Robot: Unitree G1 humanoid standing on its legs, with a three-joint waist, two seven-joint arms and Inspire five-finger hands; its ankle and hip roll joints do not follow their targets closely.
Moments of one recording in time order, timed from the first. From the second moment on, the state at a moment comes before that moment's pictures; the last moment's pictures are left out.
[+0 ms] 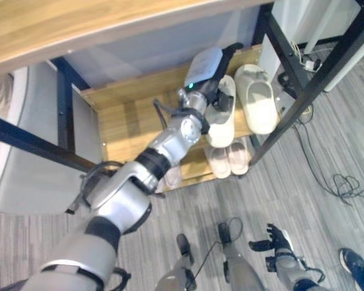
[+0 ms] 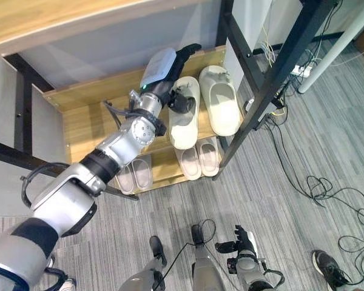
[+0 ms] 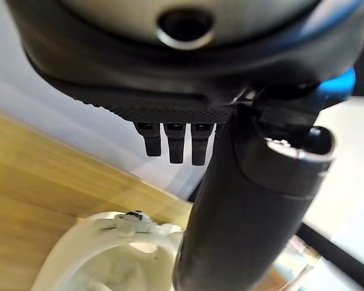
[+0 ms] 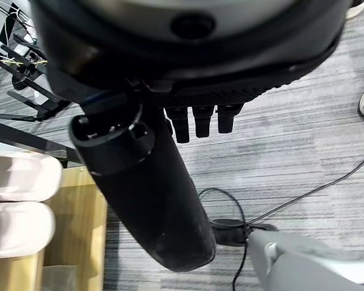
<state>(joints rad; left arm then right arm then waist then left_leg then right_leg) -1.15 0.27 -0.66 0.72 0.17 -0.02 0.34 -0.19 -0.28 0.28 1.16 0.24 -0.15 -0.27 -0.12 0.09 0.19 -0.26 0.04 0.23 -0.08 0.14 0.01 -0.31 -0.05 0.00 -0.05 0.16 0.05</state>
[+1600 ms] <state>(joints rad) -0.41 0.23 -0.51 0.45 0.06 -0.07 0.21 -0.15 -0.20 0.23 1.14 0.24 -0.10 -0.25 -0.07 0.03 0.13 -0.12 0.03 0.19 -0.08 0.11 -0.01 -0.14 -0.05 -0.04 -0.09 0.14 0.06</state>
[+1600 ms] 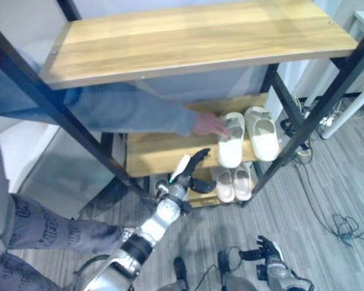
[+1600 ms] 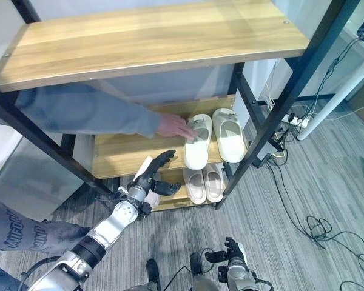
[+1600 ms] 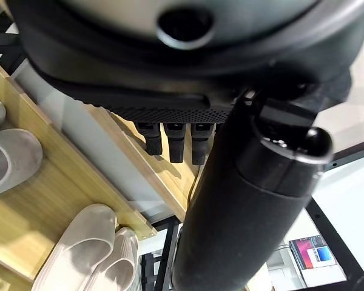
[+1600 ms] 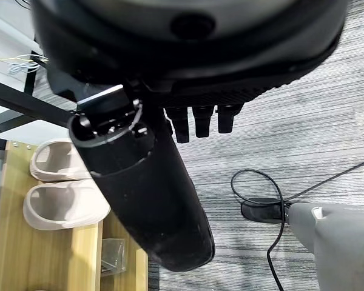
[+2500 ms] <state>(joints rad) -0.40 0.27 -0.51 0.42 0.12 -0.09 0.20 0.13 -0.24 0.20 1.14 0.20 -0.17 -0.19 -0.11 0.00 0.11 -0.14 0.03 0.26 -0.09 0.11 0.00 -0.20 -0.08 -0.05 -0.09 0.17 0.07</state>
